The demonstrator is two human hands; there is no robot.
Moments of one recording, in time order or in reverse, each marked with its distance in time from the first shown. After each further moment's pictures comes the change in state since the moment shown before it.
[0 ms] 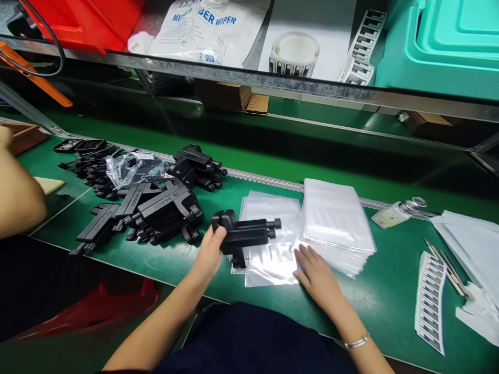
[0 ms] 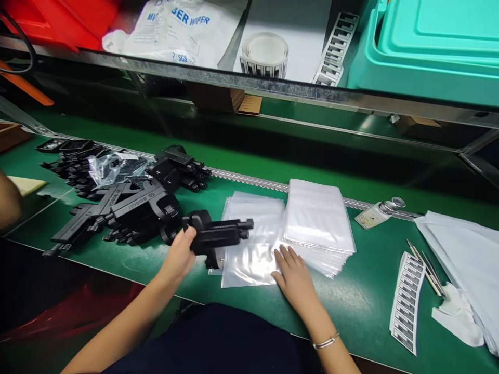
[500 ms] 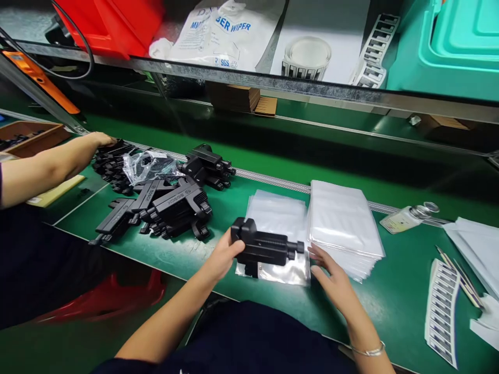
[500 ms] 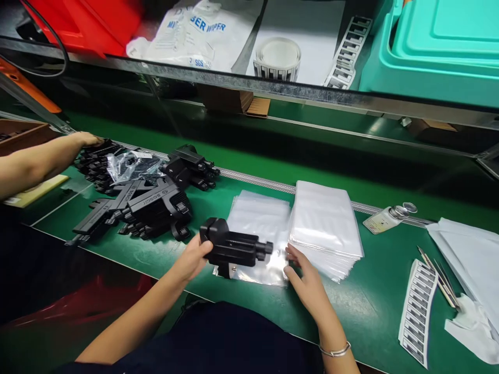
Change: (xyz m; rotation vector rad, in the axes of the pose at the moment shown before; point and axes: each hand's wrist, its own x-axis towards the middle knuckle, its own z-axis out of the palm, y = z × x) left_hand -0.017 -0.003 -0.004 -0.042 -0.303 -0.057; right_hand -0.001 -0.004 -0.014 0.641 0.071 0.144
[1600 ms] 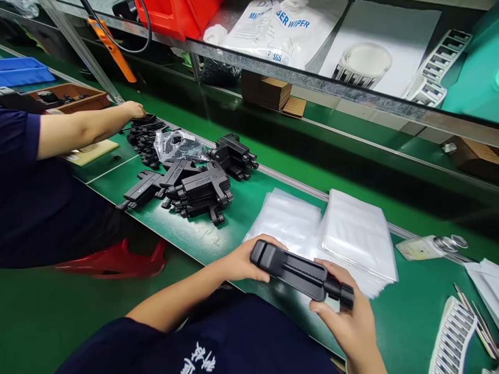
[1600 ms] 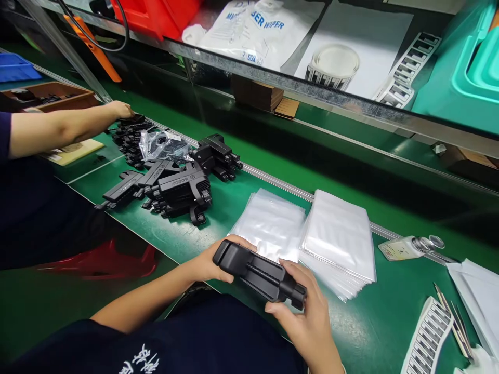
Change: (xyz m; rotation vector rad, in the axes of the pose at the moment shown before) left_hand -0.019 0.010 -0.002 0.217 -0.514 0.181; right_hand -0.021 -0.087 0.006 -0.060 0.119 -0.346
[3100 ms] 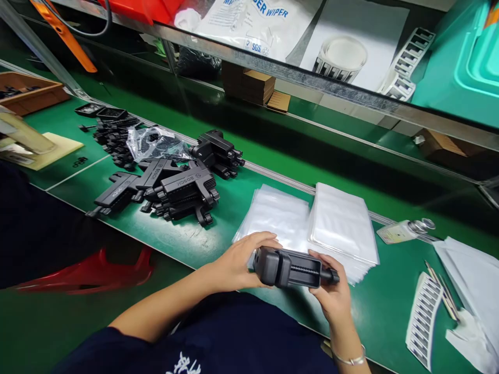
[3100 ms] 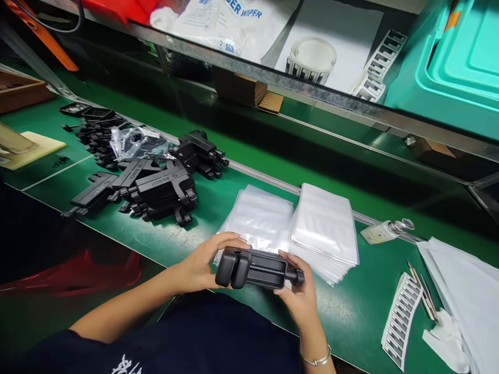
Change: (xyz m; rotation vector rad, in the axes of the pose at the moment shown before) left_hand -0.002 0.025 0.009 0.497 -0.019 0.137; right_hand -0.015 0.043 0.017 0.308 0.148 0.096
